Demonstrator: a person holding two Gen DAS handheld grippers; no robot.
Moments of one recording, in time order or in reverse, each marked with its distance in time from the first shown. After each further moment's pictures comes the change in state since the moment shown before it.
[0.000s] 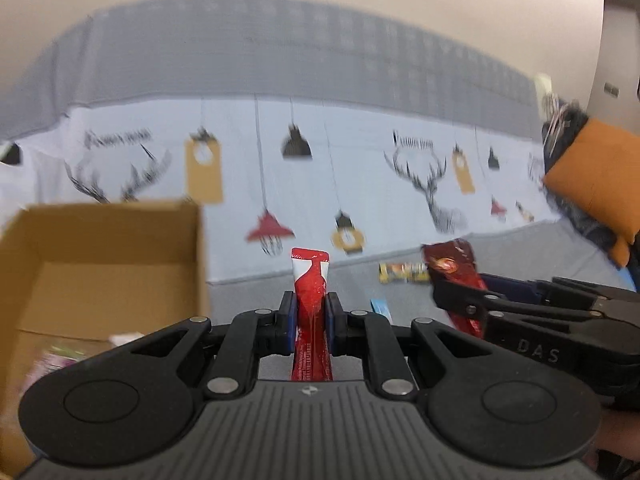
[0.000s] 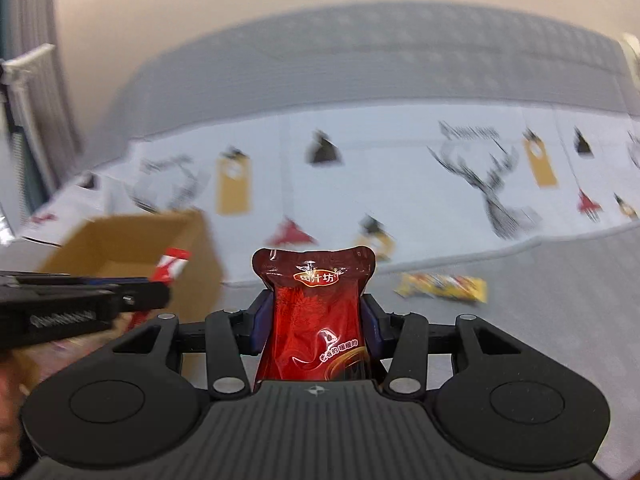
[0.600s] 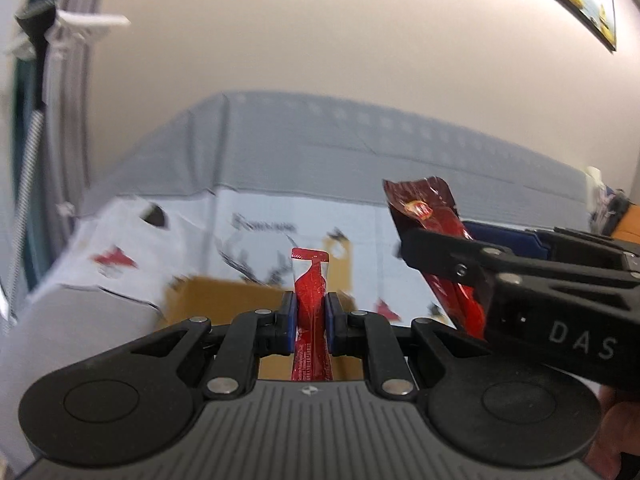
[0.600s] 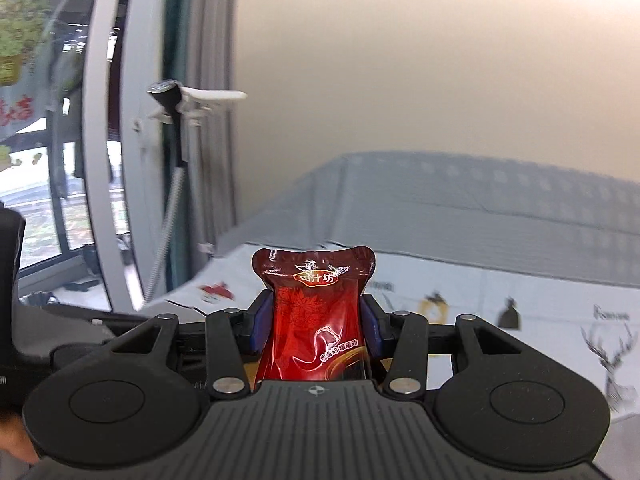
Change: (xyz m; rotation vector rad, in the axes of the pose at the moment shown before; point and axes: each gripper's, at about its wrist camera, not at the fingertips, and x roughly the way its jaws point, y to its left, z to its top) left arm -0.153 0.124 0.047 -0.104 -0.192 0.184; right arm -0.063 0.210 0.106 -0.277 -0.211 0.307
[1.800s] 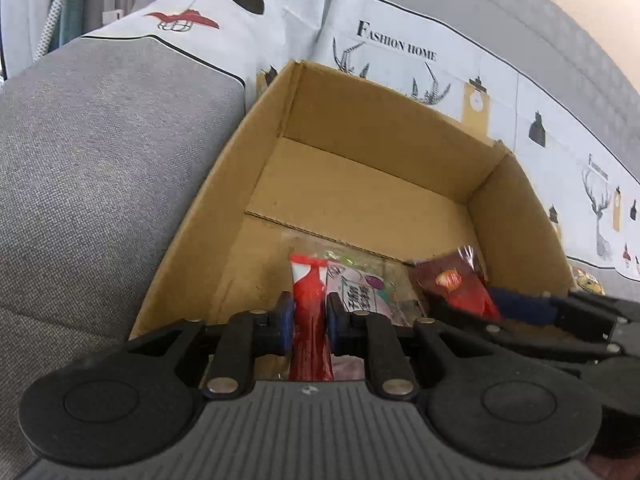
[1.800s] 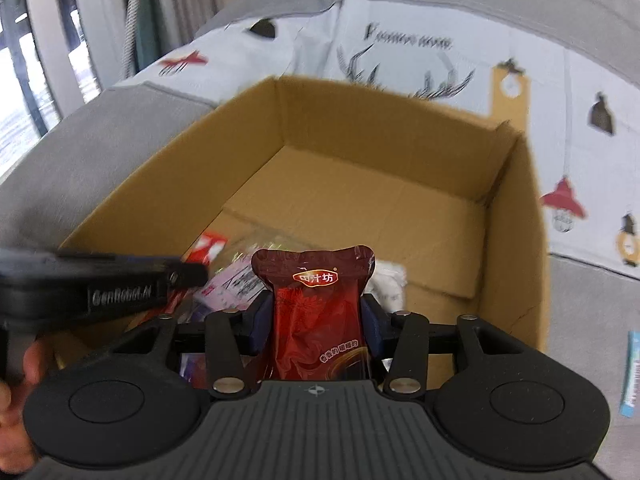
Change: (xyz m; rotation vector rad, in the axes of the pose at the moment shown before) left arm 0.151 0.127 -0.134 -0.190 0.404 0.094; right arm 0.180 0.033 -0.165 0.074 0.516 -0.018
